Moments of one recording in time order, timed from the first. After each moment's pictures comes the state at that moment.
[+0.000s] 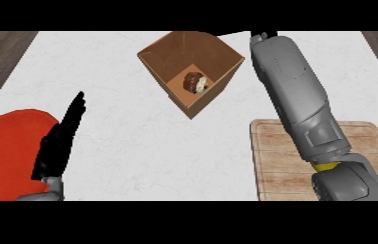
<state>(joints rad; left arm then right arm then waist) -0.01 0.16 0.06 -1.58 -0.22 0.01 0.10 -1.20 -0.09 -0.22 -0.53 0.20 -0.33 -0.07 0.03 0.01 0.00</state>
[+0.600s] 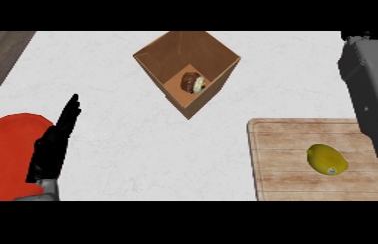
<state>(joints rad) 0.00 0.17 0.09 -1.56 -0.21 0.00 0.08 -1.07 -0.41 -0.39 -0.49 0.06 -0.11 -0.19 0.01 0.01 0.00</state>
